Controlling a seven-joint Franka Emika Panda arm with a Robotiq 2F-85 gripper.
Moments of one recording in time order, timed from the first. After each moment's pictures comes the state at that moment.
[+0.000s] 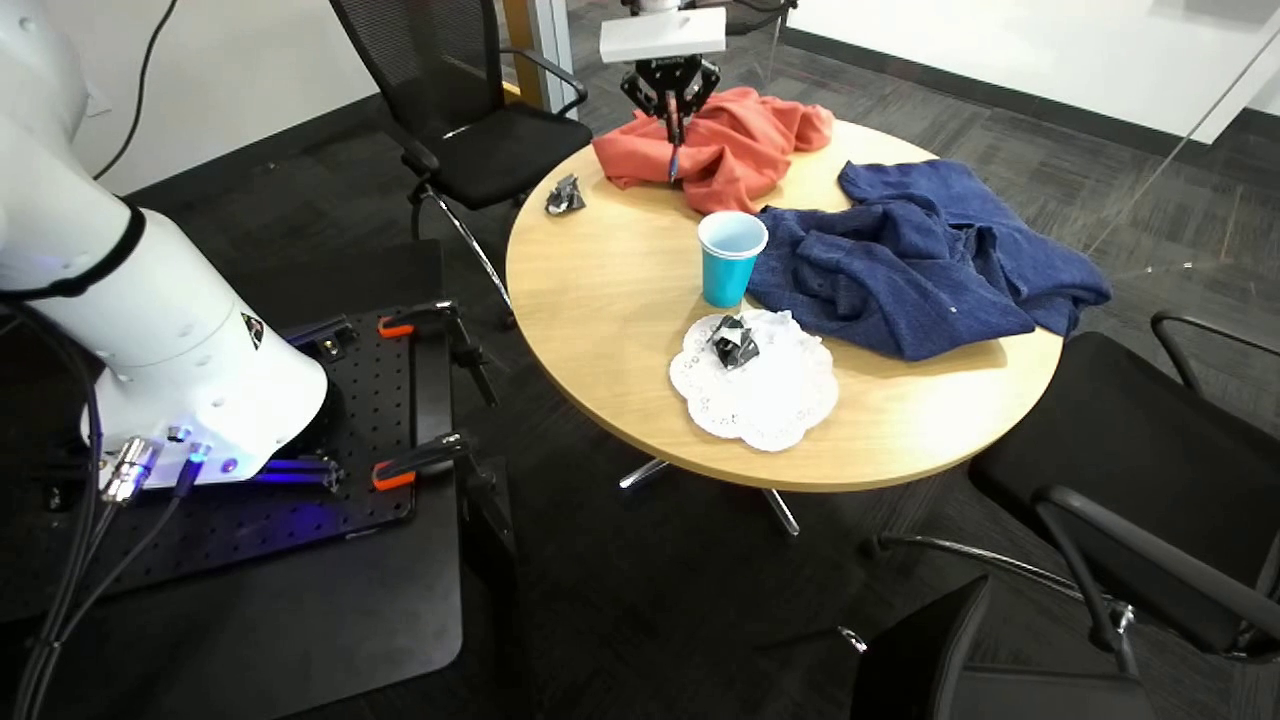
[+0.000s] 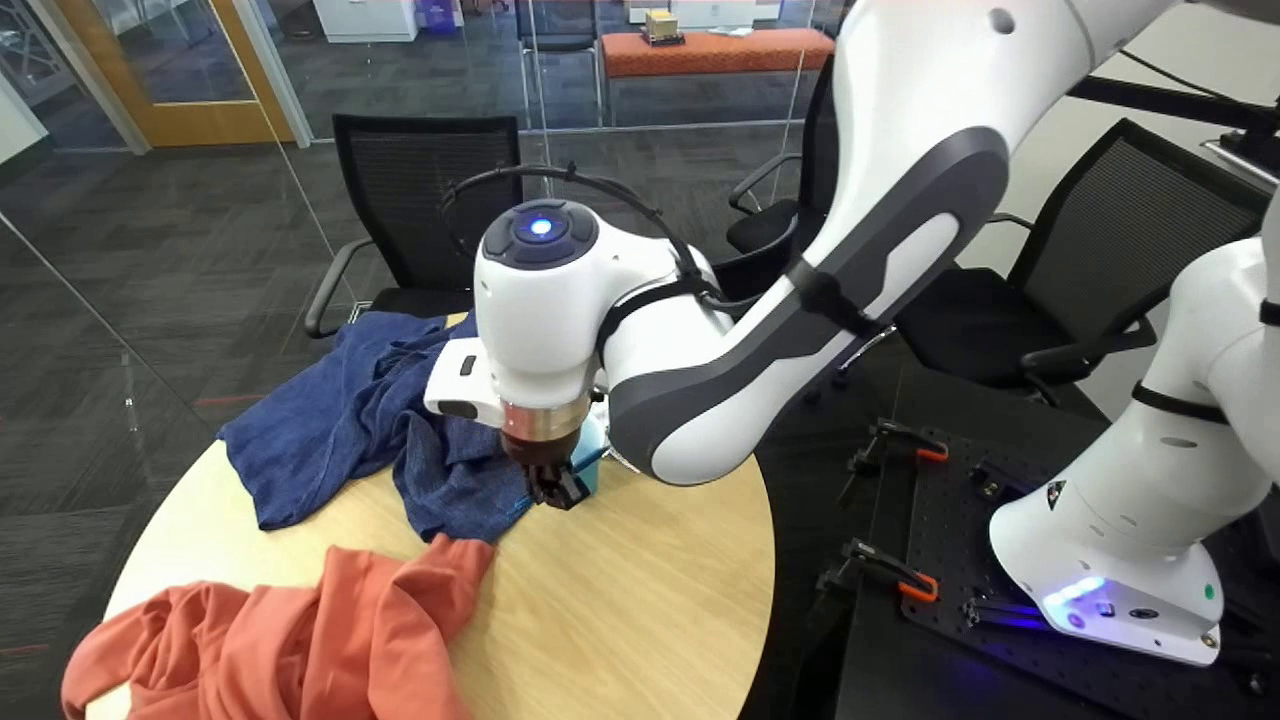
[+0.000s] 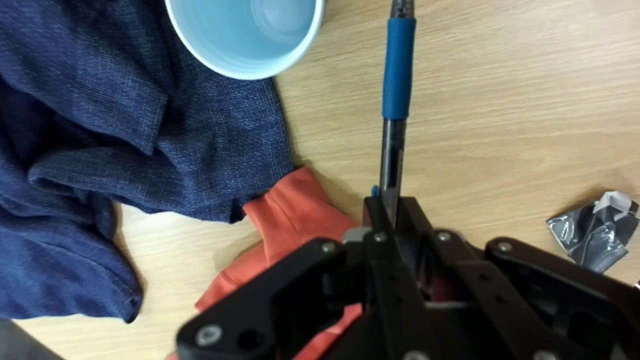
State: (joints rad) arm 0.14 0.35 0.26 -2.12 -0.28 2.60 -0.56
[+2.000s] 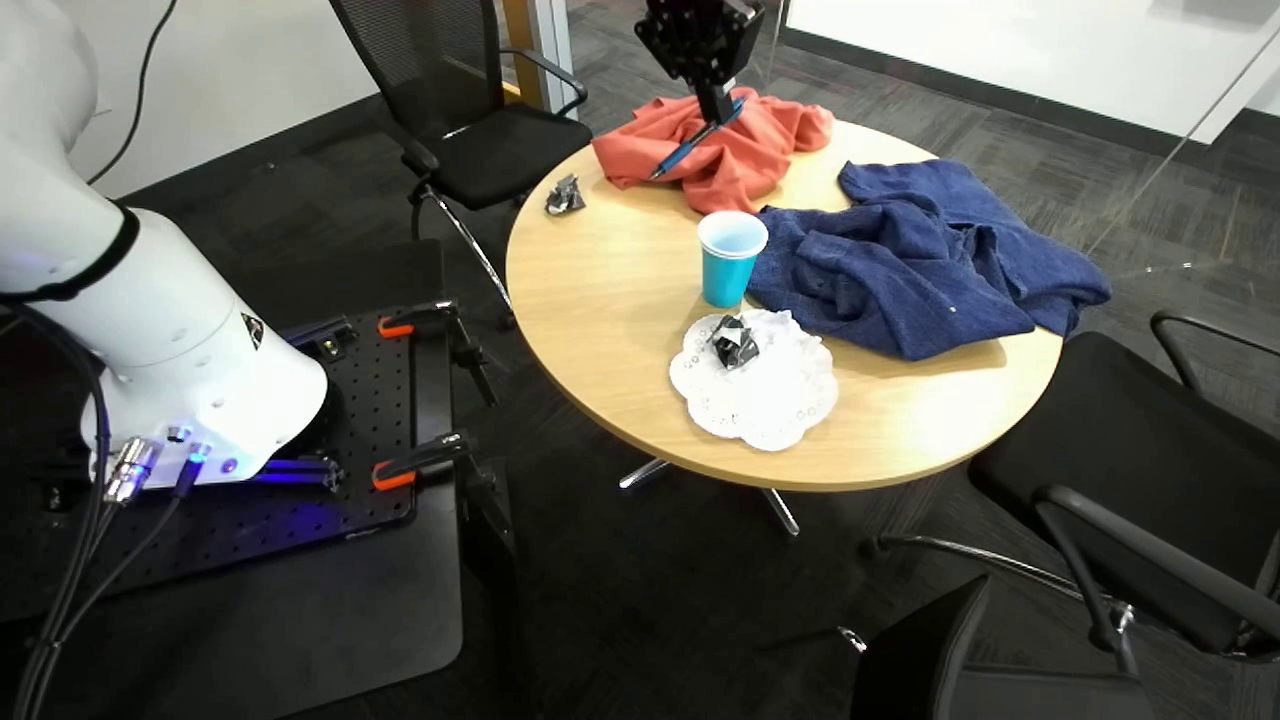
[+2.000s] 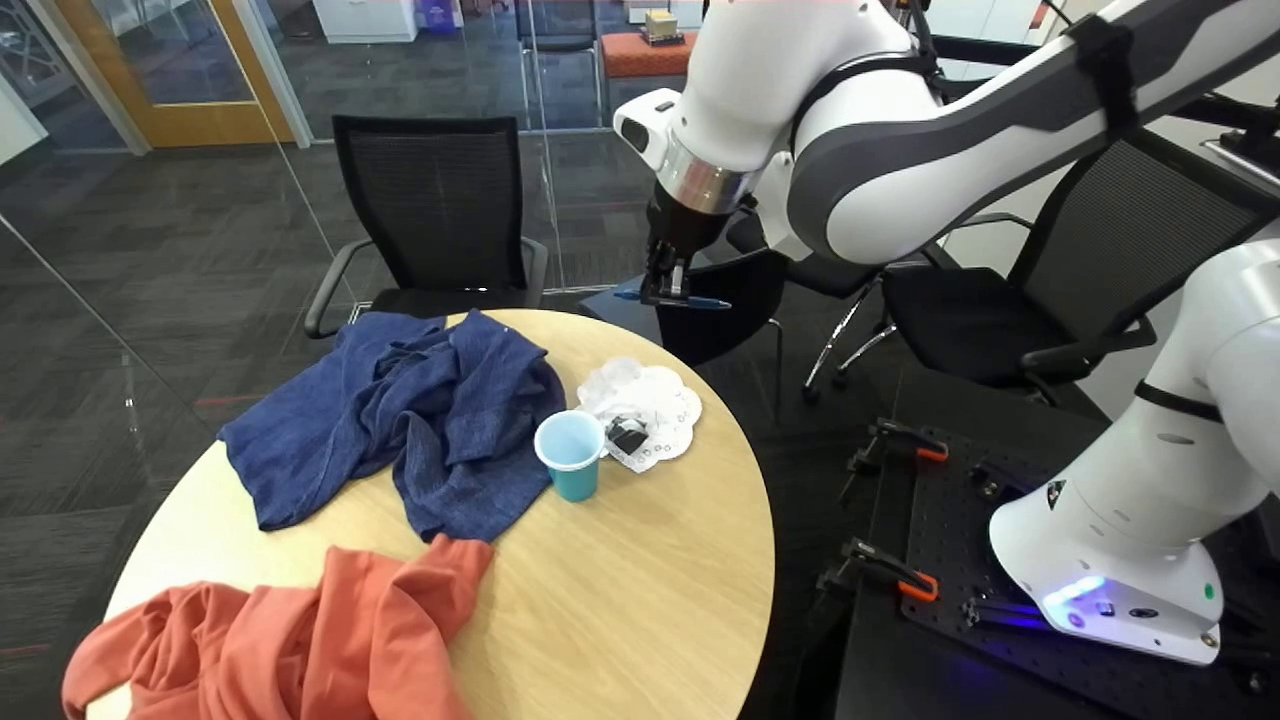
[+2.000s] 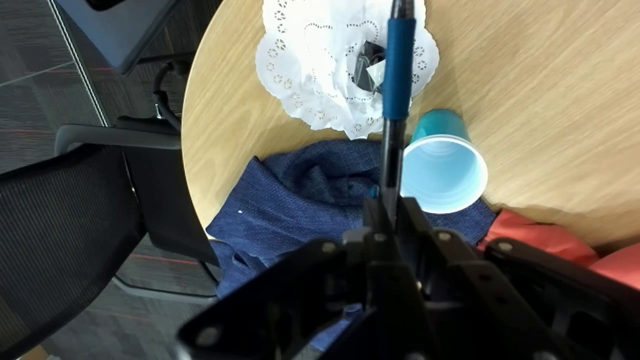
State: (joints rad) arm 0.04 -0.19 0.04 -2.48 -0.28 2.60 -0.21
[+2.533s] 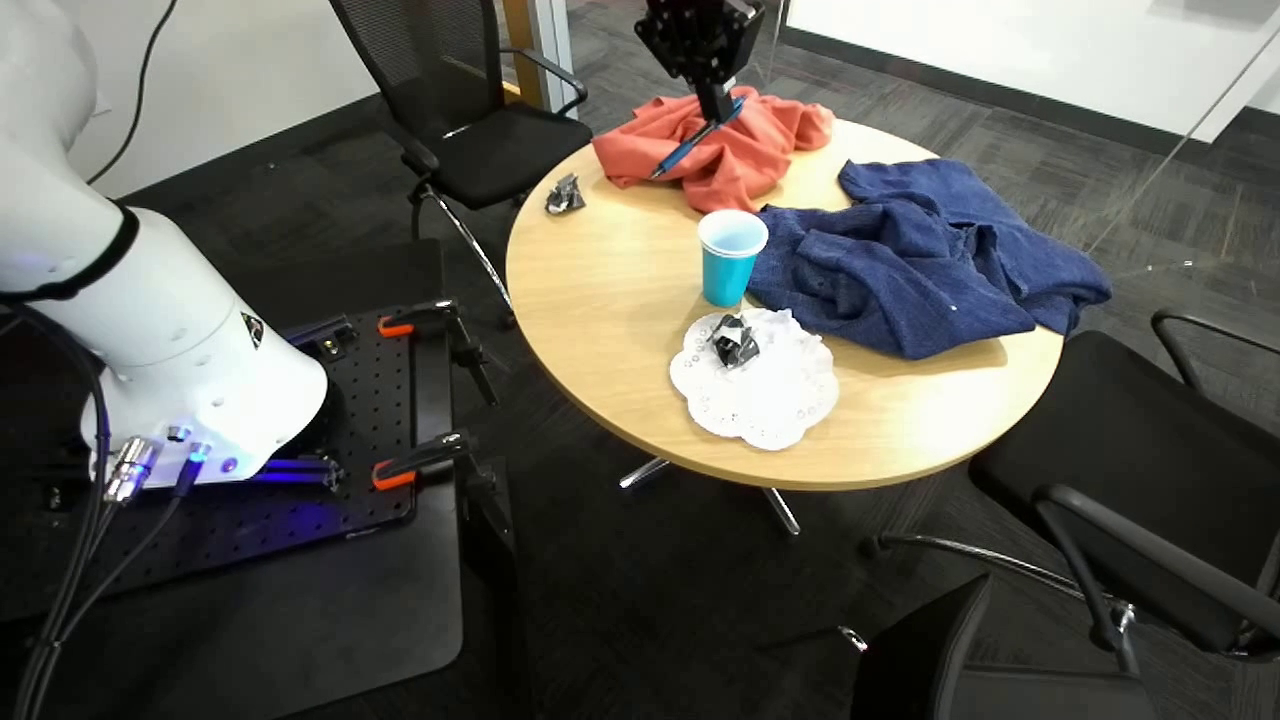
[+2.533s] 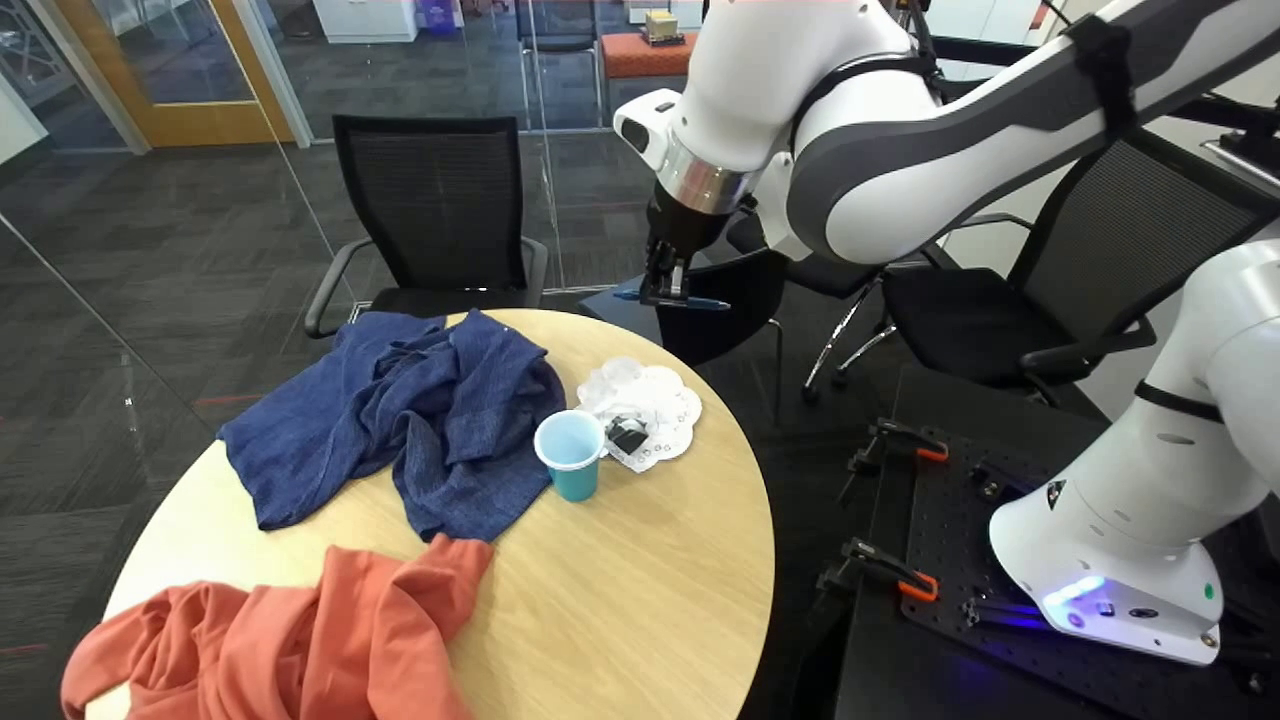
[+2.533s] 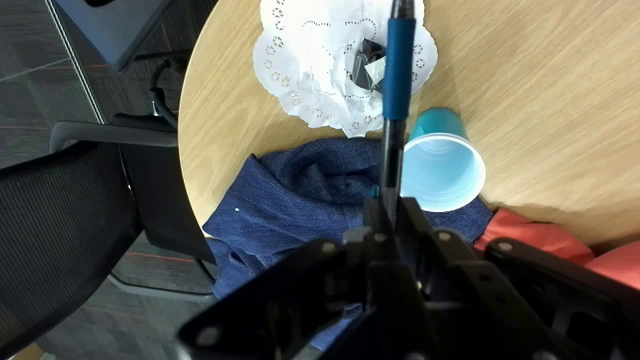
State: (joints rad) arm 0.04 -0.19 0.04 -2.48 -0.27 2.61 -0.23
